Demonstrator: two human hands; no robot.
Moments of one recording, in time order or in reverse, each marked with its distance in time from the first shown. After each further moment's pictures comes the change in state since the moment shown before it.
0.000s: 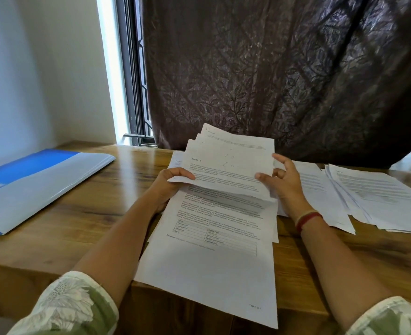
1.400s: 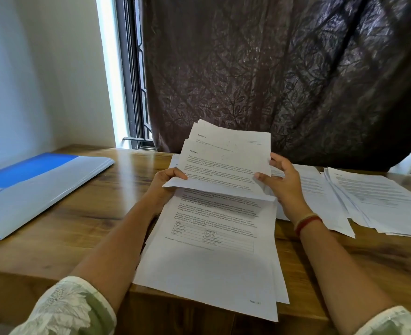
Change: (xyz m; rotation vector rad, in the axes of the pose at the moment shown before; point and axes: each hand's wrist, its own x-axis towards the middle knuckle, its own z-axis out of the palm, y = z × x) left_hand 0.013 -0.010 -0.011 -0.184 -0.063 0.006; right_hand 0.004 -0.003 0.000 -0.159 0.052 -0.115
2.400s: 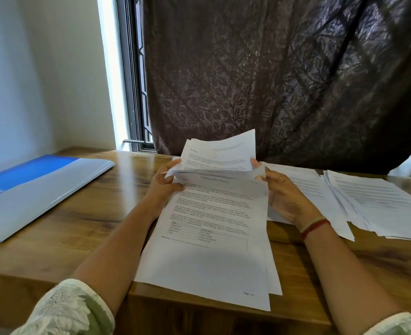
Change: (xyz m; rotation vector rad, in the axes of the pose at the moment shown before) left_hand 0.000 -0.003 -0.007 0.043 0.095 0.067; right_hand -0.018 -0.029 -0.002 0.376 -0.503 0.129
